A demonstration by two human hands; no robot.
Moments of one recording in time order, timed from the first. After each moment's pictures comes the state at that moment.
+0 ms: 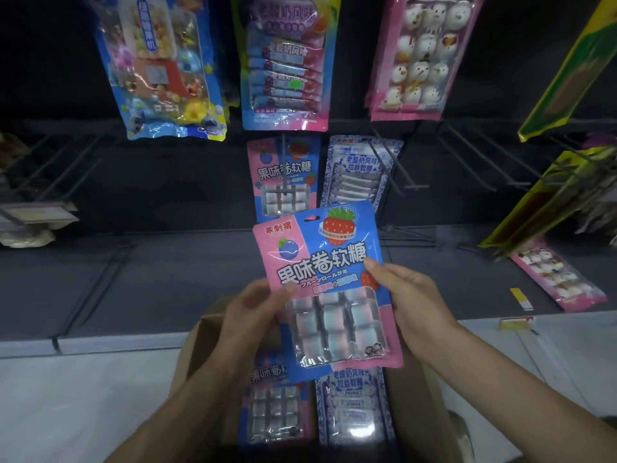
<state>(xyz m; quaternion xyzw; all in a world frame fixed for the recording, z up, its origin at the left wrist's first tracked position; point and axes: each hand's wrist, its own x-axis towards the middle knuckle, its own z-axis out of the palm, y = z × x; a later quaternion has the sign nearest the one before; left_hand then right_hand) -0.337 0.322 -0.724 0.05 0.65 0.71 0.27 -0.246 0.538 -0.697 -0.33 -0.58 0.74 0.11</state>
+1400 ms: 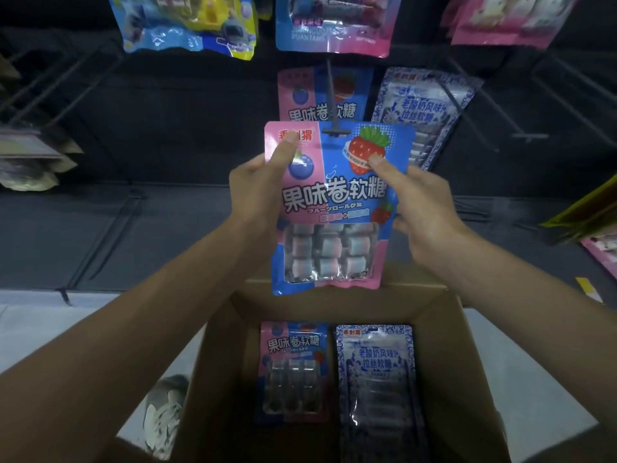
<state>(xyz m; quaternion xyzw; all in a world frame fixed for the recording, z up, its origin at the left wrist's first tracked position) -0.443 0.364 -0.672 -0.06 0.66 0.73 0.17 -0.365 0.524 -0.683 -0.29 -0.63 0.71 0.14</state>
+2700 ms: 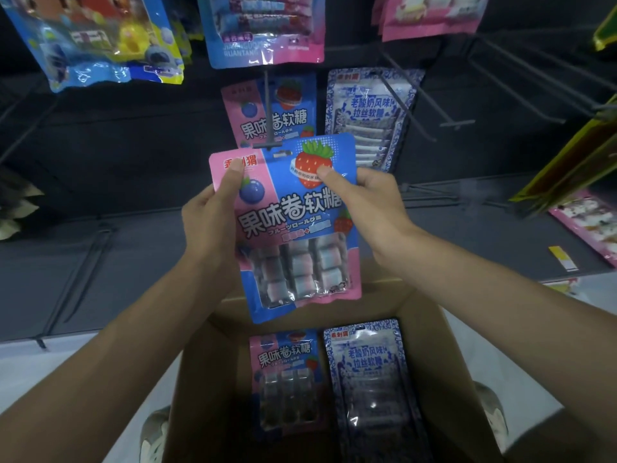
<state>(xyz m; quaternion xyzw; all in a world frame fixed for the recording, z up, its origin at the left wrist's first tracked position) -0.435 0.374 -0.686 -0.06 0.65 0.74 0.16 -0.366 0.540 -0.699 -0.27 -0.67 0.67 0.17</state>
